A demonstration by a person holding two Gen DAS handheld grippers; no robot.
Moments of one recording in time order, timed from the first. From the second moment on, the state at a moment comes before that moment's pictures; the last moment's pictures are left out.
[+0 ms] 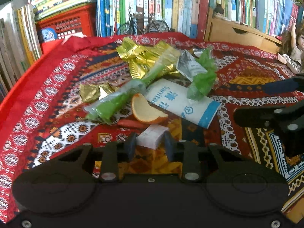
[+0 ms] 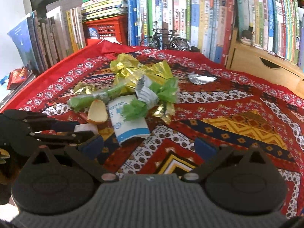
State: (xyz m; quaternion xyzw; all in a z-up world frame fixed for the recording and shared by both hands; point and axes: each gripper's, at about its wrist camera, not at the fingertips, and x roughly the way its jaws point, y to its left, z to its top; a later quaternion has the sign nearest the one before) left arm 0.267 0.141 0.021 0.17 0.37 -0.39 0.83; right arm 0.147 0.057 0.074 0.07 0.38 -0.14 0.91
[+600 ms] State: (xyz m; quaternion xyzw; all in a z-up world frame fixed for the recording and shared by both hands) left arm 0.283 0.216 0.038 0.11 0.39 -0.29 0.87; right arm 0.207 0.102 0.056 0.09 0.39 -0.04 0.92
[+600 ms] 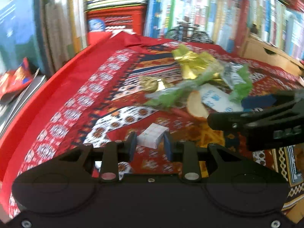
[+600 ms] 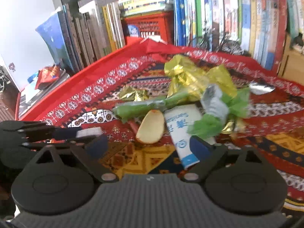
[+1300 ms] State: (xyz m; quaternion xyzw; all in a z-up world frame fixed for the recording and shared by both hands) left arm 0.282 0.239 0.037 0.11 0.39 -0.25 0.88; right arm 0.245 0.088 0.021 0.00 0.40 0.05 0.92
